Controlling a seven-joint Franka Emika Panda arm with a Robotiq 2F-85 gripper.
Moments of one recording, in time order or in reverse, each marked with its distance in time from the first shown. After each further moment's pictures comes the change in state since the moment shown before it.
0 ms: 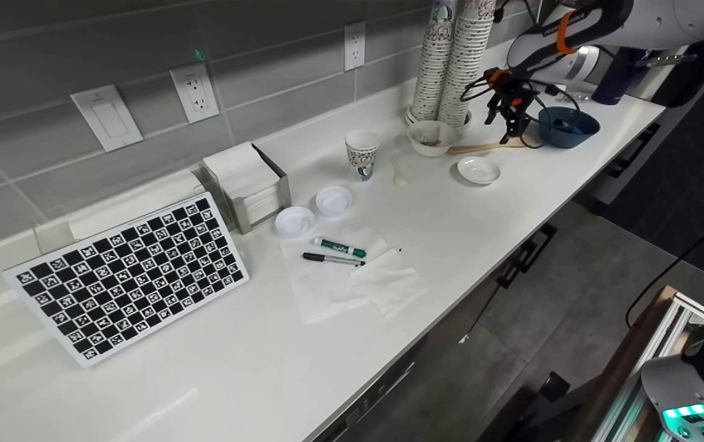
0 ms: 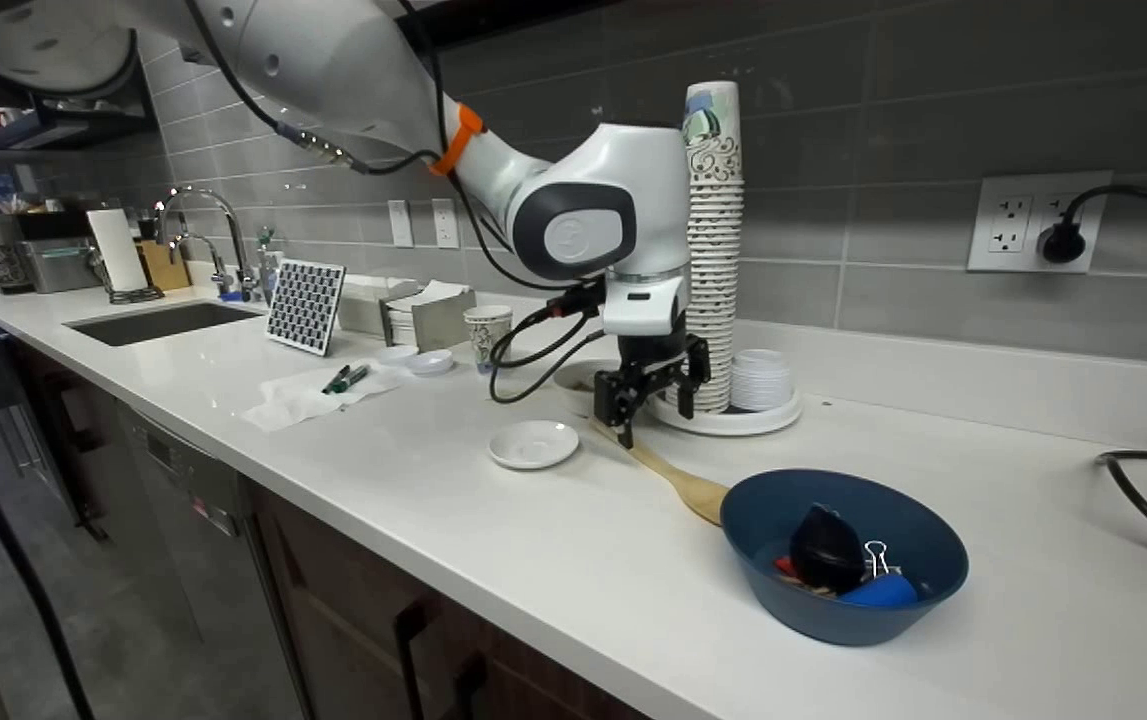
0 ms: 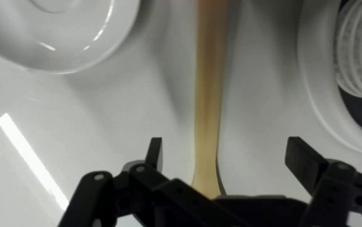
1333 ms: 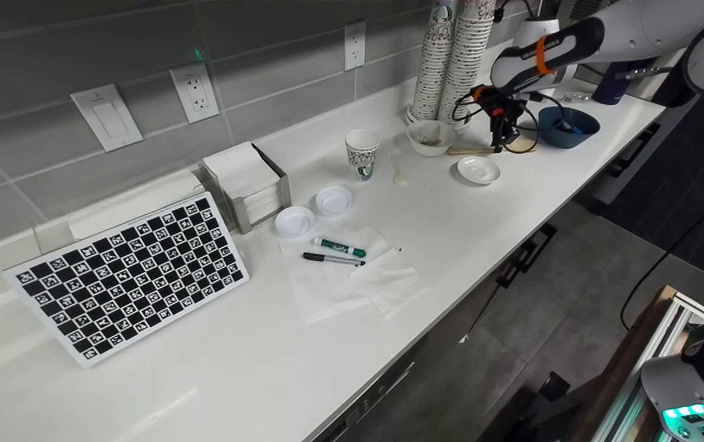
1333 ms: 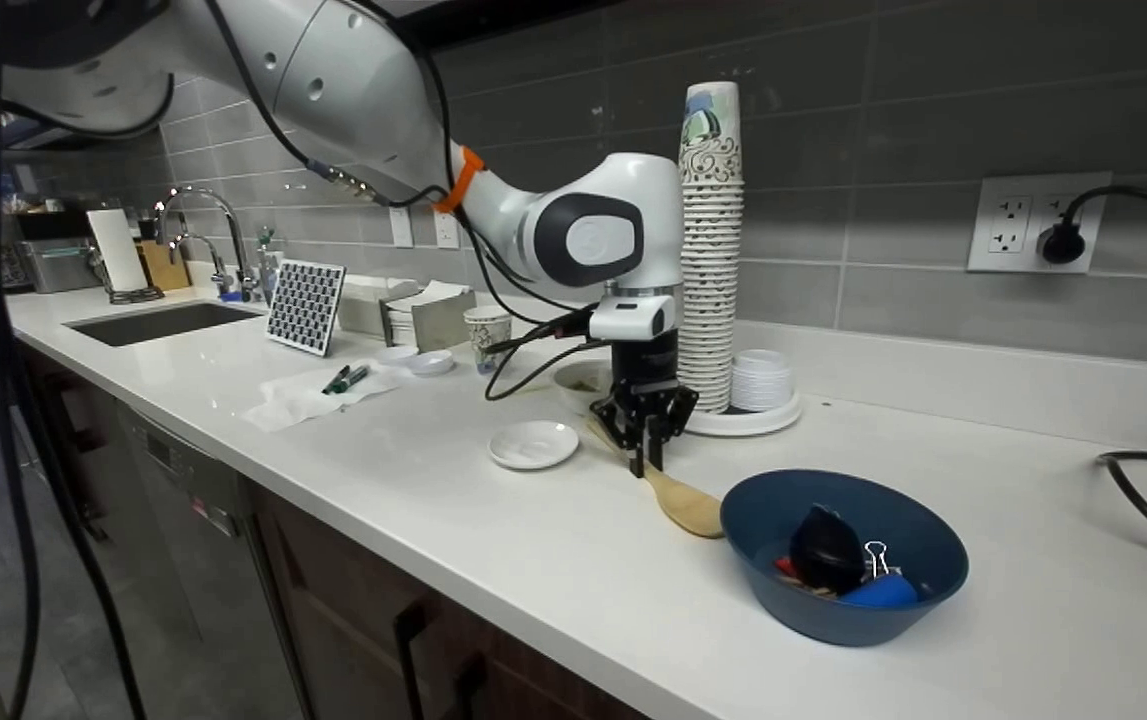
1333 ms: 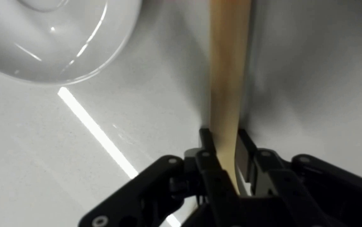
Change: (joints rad) arm 0.043 0.095 -0.027 0.112 -0.218 -0.173 0.309
